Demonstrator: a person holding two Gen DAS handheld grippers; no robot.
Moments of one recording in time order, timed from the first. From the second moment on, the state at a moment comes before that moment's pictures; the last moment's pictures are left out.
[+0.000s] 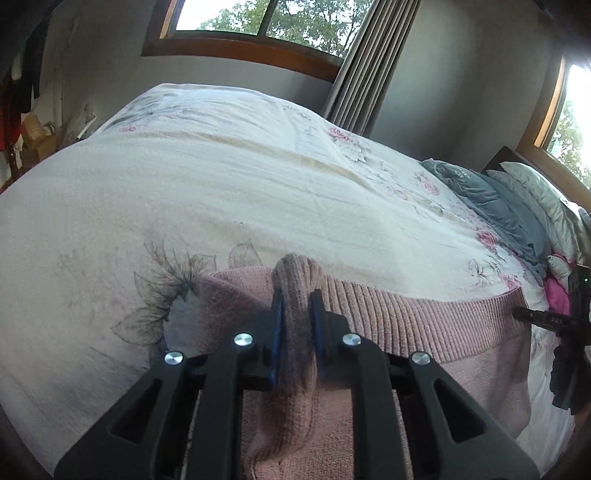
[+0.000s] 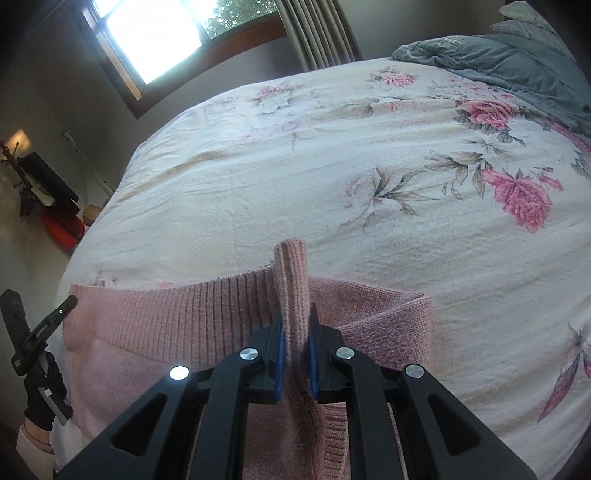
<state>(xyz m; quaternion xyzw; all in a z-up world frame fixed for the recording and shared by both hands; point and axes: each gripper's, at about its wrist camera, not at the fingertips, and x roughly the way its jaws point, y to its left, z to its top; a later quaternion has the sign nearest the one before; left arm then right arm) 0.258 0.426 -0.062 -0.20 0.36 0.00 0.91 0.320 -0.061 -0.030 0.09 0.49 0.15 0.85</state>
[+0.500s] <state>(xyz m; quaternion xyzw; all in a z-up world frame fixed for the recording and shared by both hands) 0.181 0.440 -0.037 -0.21 0.32 0.01 0.92 0.252 -0.093 -0.030 0.13 0.50 0.18 0.83</state>
